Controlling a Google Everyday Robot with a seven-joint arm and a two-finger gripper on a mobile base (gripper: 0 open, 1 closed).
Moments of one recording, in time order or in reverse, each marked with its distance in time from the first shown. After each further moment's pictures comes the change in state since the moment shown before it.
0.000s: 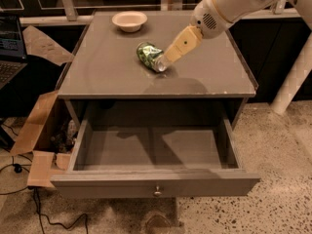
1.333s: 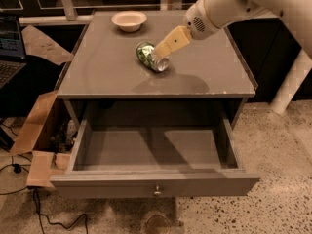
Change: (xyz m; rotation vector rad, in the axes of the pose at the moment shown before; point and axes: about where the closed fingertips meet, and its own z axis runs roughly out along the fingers) arm -0.016 -0.025 0.028 0.040 -0.116 0.048
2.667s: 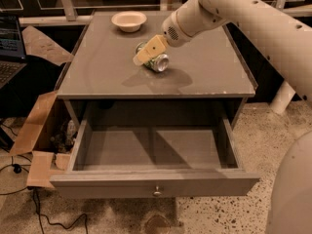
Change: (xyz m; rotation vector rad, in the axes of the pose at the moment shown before) arm -0.011 -0.005 0.077 0.001 0.027 0.024
